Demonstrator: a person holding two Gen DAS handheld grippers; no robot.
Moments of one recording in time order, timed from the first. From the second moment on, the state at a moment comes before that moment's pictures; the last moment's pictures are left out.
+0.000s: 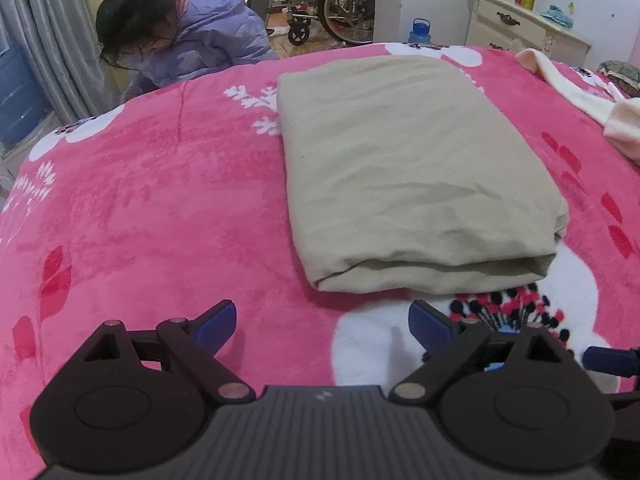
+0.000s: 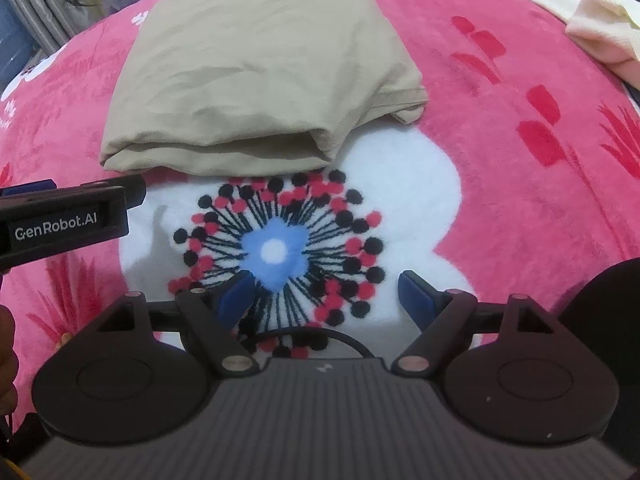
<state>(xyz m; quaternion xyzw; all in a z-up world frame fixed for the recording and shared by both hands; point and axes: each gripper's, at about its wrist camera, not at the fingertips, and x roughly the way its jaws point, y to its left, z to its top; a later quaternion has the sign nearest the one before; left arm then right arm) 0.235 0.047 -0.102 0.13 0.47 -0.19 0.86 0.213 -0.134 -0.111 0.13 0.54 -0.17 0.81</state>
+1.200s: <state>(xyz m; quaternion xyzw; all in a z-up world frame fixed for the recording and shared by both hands) 0.237 0.049 -0.113 0.15 0.48 -0.18 0.85 0.219 -0.130 -0.115 0.12 0.54 -0.17 0.81</state>
